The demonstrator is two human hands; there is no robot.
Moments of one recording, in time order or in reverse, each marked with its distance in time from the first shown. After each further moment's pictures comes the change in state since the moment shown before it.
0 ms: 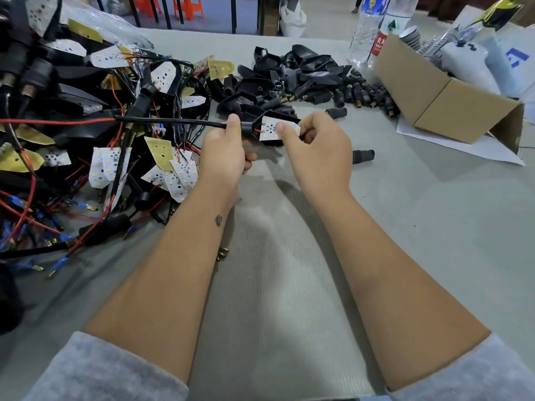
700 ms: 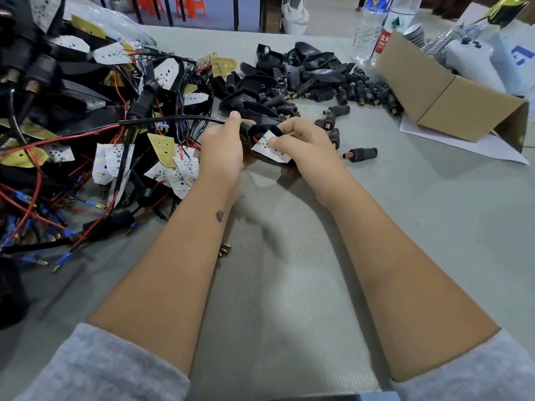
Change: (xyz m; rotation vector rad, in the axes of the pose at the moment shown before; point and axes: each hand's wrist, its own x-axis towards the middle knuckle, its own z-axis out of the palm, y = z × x) left_hand -0.015 0.015 -0.002 -0.110 -0.050 -0.022; right_hand 0.003 -0.006 -0.005 0.418 -0.485 0.152
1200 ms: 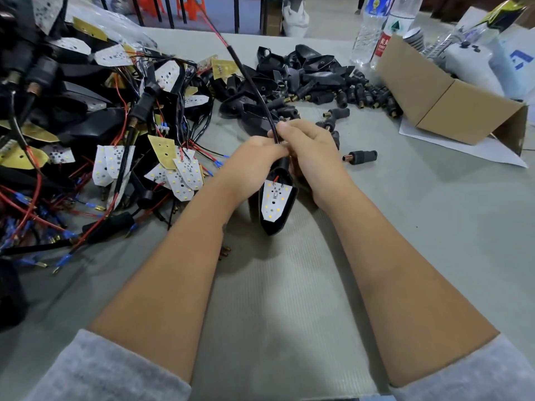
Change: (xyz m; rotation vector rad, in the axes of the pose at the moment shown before) left_hand -0.020 0.005 0.005 0.442 -0.489 0.107; right_hand -0.001 -0.003 0.004 0.178 0.073 -0.019
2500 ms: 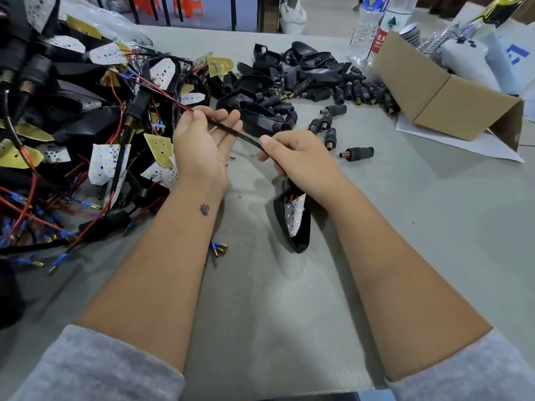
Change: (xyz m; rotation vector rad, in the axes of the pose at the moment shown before) left_hand 0.015 -0.013 -0.022 -0.949 0.605 0.106; right_hand -0.002 0.005 -0.006 -0.474 -0.164 -0.109
